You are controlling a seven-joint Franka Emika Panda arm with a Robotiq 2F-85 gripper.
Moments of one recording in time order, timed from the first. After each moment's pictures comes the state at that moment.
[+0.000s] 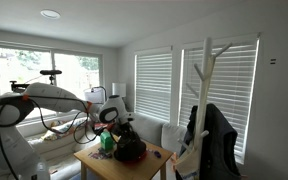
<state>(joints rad) -0.06 -0.40 -0.08 -2.42 -0.06 2.38 -0.05</state>
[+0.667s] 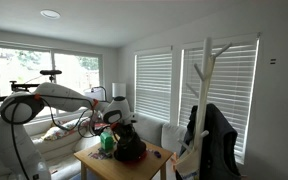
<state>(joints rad) -0.01 -0.31 -0.12 -2.36 0.17 2.43 -0.13</state>
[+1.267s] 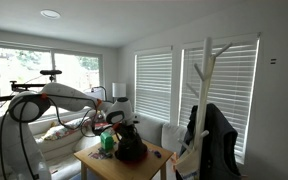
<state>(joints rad) 0.00 -0.25 -0.12 -2.31 0.21 2.43 -0.17</state>
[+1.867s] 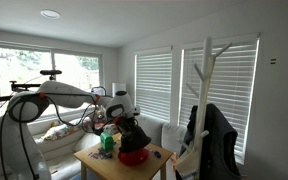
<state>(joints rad) 0.00 -0.26 -0.10 -2.23 0.21 2.42 -0.19</state>
